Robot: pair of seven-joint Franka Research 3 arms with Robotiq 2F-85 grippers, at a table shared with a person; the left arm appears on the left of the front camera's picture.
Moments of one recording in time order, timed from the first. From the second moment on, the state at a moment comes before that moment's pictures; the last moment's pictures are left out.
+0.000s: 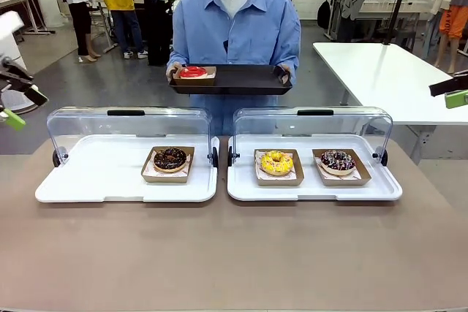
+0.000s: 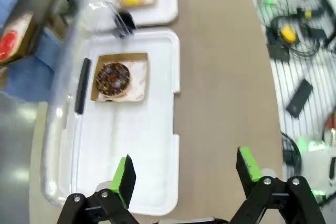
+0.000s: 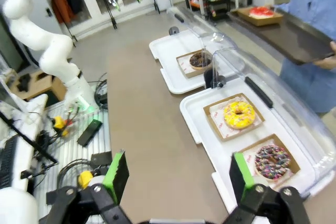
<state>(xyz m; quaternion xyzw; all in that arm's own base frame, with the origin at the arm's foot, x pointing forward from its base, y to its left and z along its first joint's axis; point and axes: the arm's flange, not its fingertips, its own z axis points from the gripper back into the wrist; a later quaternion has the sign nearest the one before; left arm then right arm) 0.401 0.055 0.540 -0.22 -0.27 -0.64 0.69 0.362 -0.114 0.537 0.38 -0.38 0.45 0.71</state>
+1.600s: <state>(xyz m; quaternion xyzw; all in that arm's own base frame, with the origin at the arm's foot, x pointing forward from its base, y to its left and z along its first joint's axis) 0.398 0.158 0.470 -0.38 -0.42 -0.53 0.63 0.363 -0.114 0.537 0.38 -0.38 0.45 0.71</state>
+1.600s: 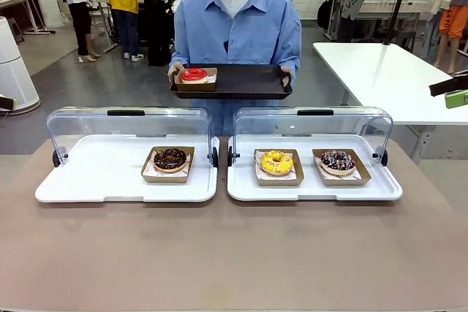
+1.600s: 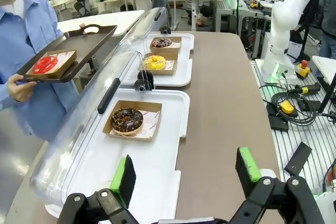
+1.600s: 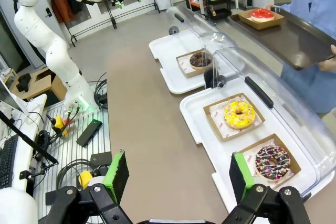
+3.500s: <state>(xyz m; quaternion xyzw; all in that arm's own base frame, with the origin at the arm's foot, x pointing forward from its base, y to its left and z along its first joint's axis) 0.399 0.156 0.470 -0.38 -0.42 -0.53 0.63 0.363 -0.114 0.537 0.38 -0.38 0.45 0.71</state>
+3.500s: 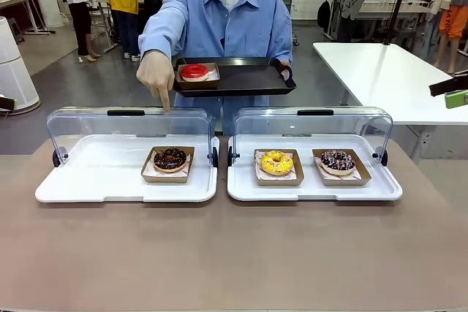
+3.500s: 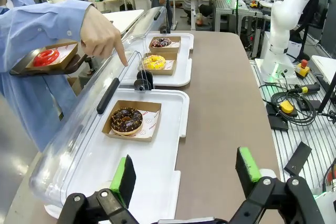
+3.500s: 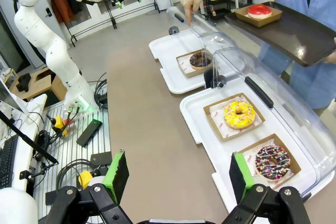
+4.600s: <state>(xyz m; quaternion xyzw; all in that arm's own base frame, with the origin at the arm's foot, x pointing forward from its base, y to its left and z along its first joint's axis) 0.399 0.128 0.527 -0.34 -0.38 -0.61 0.61 0.363 -0.114 0.537 0.38 -0.38 0.45 0.71</state>
